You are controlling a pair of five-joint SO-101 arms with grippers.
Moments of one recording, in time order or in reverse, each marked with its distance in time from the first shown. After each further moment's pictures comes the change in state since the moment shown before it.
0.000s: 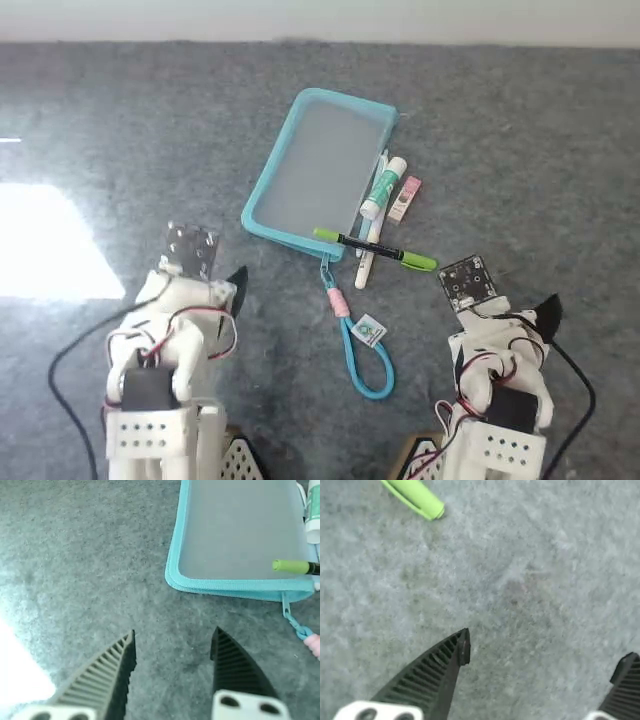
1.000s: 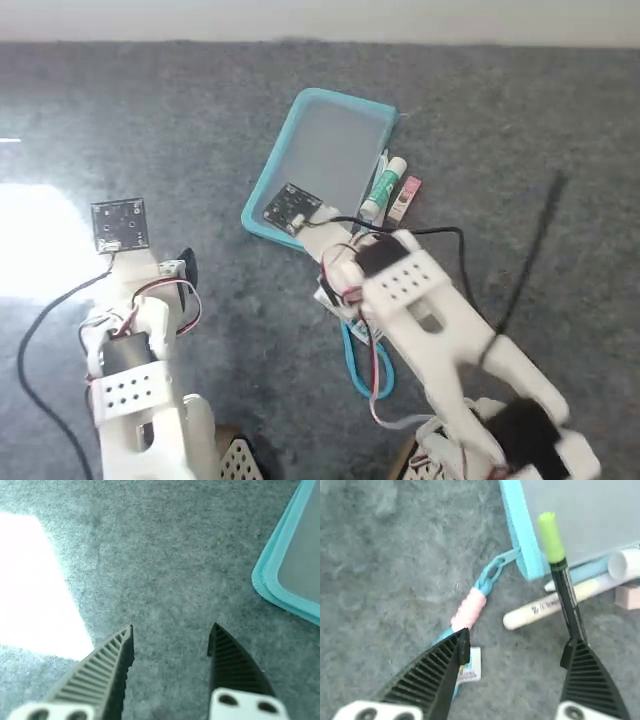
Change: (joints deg) left arm -16.5 17.8 1.1 -17.0 3.6; right arm -47.5 88.5 -60.0 -6.0 -17.9
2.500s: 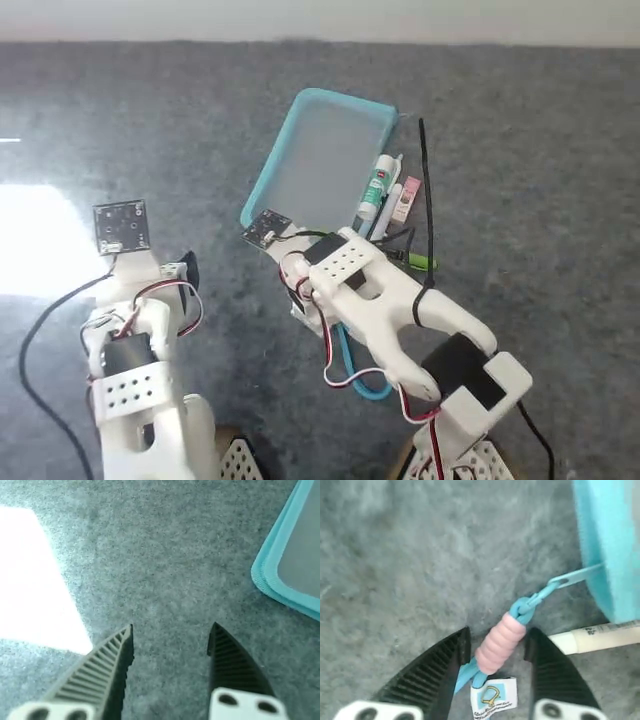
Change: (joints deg) left arm 0.0 0.0 0.7 0.0 0.1; right arm -5.6 23.4 -8.6 0.6 -6.7
